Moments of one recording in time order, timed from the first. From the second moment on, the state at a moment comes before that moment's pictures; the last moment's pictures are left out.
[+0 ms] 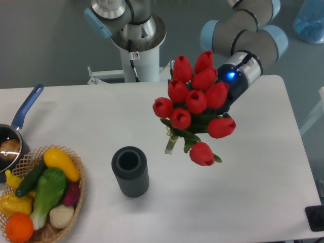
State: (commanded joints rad) arm 2.75 -1.88 -1.72 -0.79 0.00 1.20
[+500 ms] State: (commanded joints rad) arm 2.71 -1.87 -1.79 -0.79 0.00 1.32
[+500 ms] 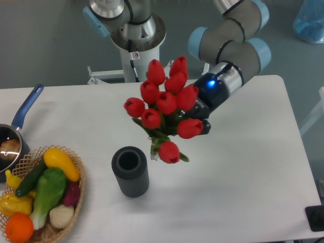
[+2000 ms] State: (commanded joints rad) arm 2.66 -1.88 -1.92 -0.80 -0.07 1.48
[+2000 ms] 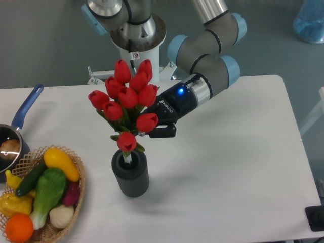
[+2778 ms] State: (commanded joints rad) arm 2.65 -1.96 -1.93 -0.80 -0.07 1.56
